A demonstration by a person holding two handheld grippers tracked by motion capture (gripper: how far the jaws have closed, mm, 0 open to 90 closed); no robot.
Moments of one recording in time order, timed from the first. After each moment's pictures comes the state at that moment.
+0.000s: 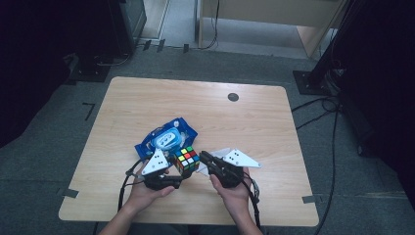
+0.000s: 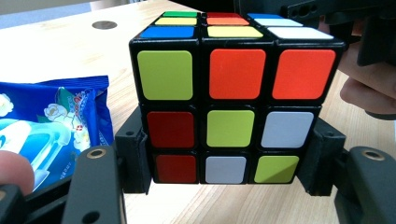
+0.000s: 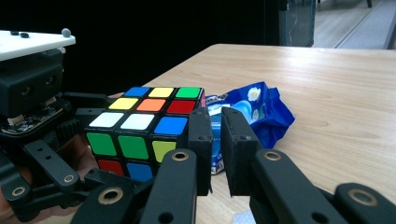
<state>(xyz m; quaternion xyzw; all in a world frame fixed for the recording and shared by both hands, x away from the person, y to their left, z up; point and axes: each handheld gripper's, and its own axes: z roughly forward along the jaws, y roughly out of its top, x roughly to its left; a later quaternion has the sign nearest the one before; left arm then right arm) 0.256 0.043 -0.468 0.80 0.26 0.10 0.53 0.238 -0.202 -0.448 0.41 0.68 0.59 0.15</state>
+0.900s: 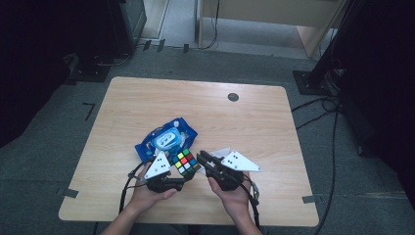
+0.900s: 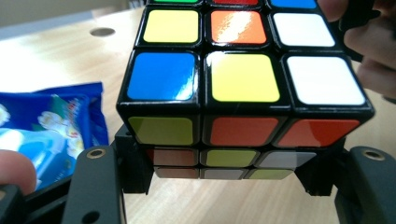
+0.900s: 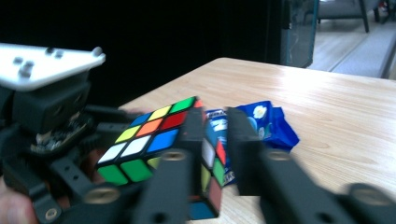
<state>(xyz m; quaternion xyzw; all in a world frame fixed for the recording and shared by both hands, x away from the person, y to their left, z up) 0.250 0.038 -0.469 0.79 0.25 0.12 0.54 0.229 -0.199 -0.431 0.39 0.68 0.60 0.16</state>
